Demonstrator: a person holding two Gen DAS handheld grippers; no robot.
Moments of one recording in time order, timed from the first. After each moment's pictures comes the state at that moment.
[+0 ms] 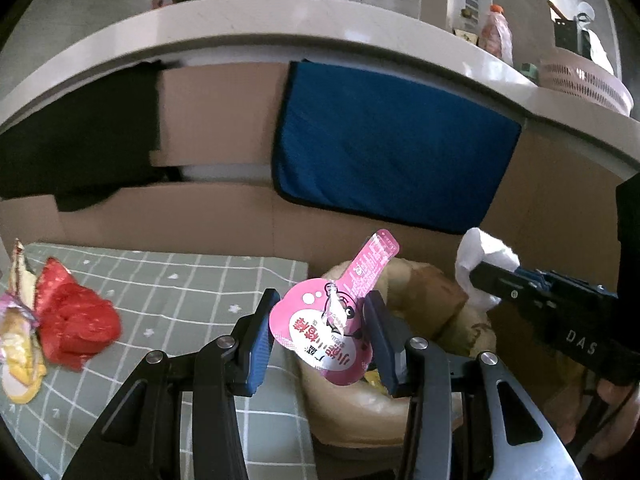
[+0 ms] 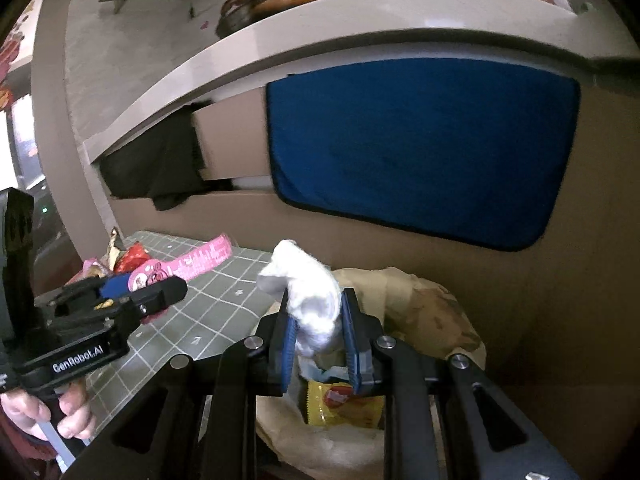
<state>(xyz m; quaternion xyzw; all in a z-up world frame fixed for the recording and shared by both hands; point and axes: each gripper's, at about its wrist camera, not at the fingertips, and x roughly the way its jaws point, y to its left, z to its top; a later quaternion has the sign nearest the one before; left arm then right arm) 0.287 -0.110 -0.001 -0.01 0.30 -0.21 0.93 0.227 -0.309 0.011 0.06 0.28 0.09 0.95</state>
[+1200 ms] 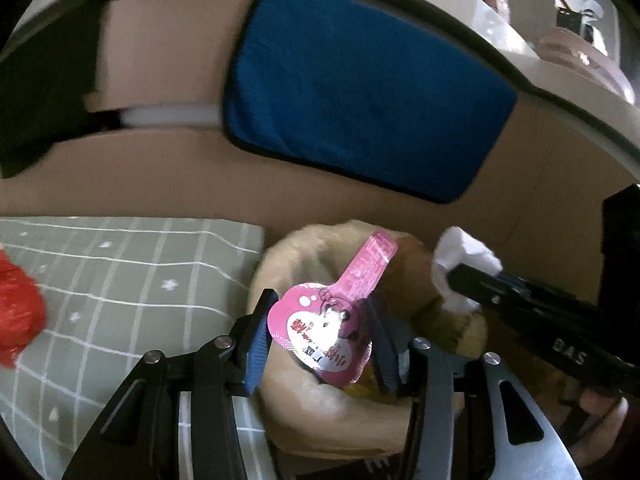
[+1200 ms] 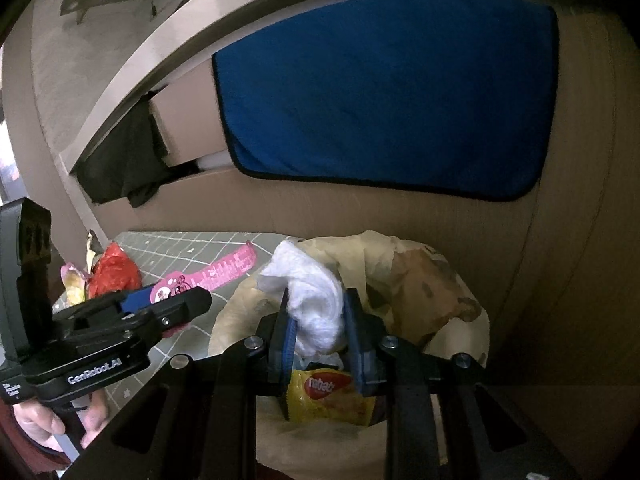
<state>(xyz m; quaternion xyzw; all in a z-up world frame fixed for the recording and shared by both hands) 0.330 -0.140 -0.042 -0.03 0.37 -0.28 0.88 0.250 -0.330 -0.029 0.11 0.32 0.06 0.94</state>
